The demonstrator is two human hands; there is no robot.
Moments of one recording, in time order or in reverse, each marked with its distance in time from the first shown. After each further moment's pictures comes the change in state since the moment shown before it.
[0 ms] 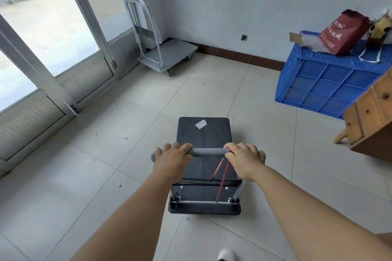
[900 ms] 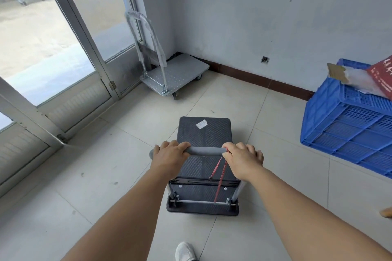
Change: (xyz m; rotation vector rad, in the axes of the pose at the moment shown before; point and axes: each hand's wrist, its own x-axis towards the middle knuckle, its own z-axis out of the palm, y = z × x) left_hand 0.395 -0.038 -0.125 -0.043 0.026 -0.068; right_hand 0.397 -0.054 -0.145 -0.051 0.008 -0.058
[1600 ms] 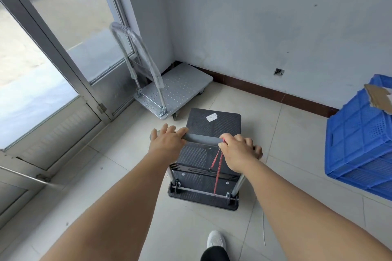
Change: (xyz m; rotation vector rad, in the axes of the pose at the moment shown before) left_hand 0.338 -0.051 -0.109 0.153 0.027 0.027; right_hand 0.311 -0.075 -0.104 0.071 0.014 0.071
